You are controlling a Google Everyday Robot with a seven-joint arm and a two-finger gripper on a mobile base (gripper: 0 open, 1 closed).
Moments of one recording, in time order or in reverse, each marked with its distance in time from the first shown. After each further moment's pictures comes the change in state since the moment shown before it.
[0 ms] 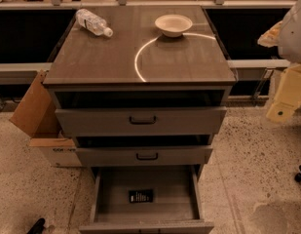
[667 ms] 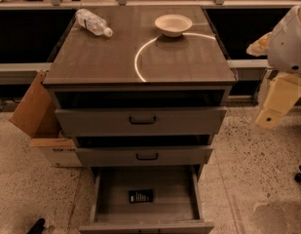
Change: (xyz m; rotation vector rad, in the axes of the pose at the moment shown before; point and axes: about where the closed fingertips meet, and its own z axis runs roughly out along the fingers) arm -0.009 0.004 0.020 -0.039 -0.066 -0.013
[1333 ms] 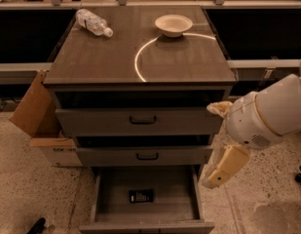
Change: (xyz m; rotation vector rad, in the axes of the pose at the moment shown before) arm -0.029 0.084 0.115 -0.126 -0.305 0.059
